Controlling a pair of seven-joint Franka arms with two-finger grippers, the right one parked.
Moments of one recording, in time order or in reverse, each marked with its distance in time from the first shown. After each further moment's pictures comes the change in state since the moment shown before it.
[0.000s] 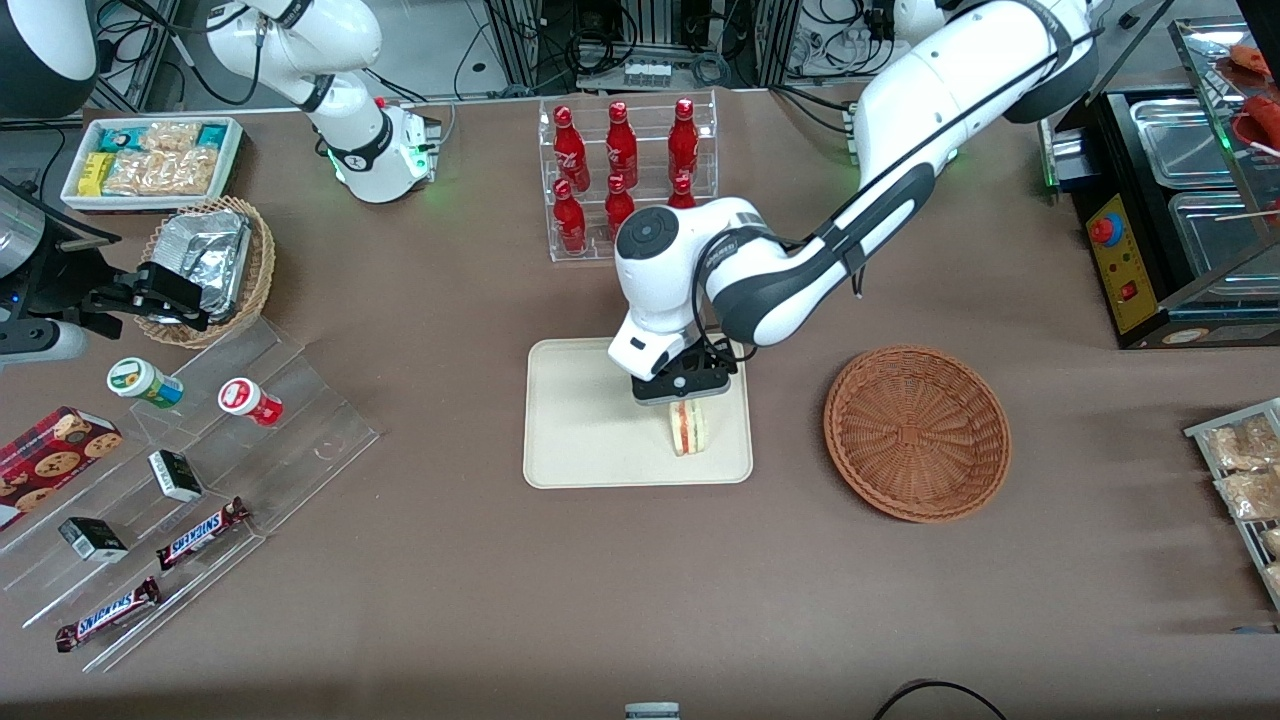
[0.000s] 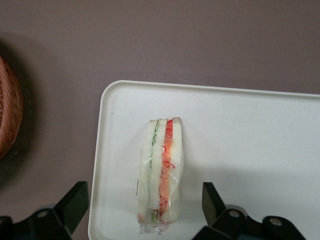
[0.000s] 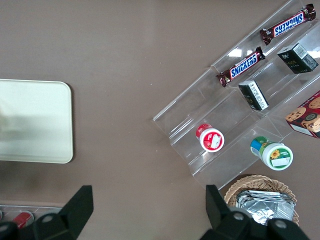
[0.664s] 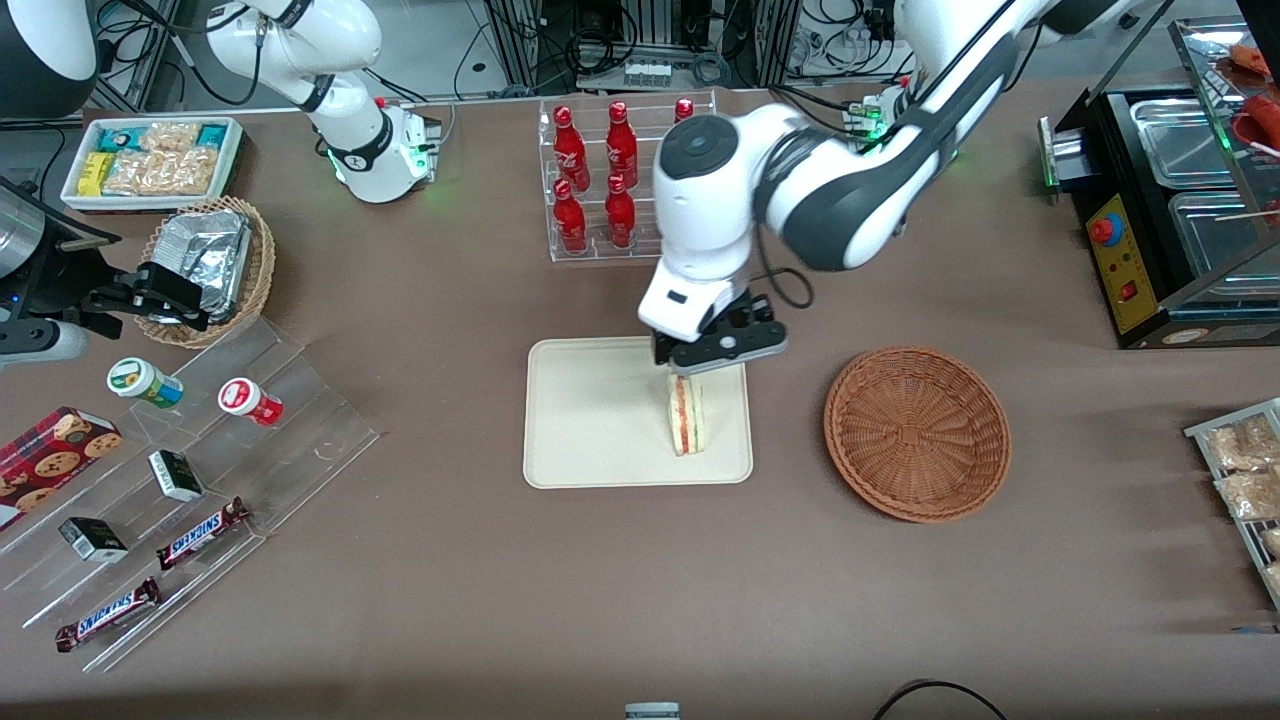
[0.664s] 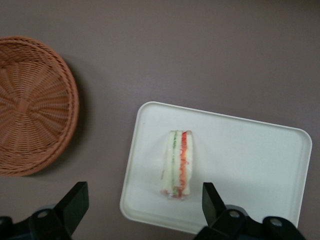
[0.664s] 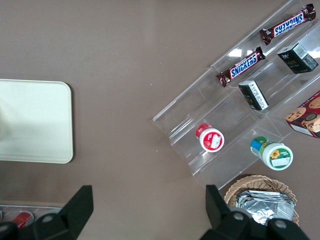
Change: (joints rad) arm 0.009 -0.304 0.123 0.016 -0.340 -0.092 0.178
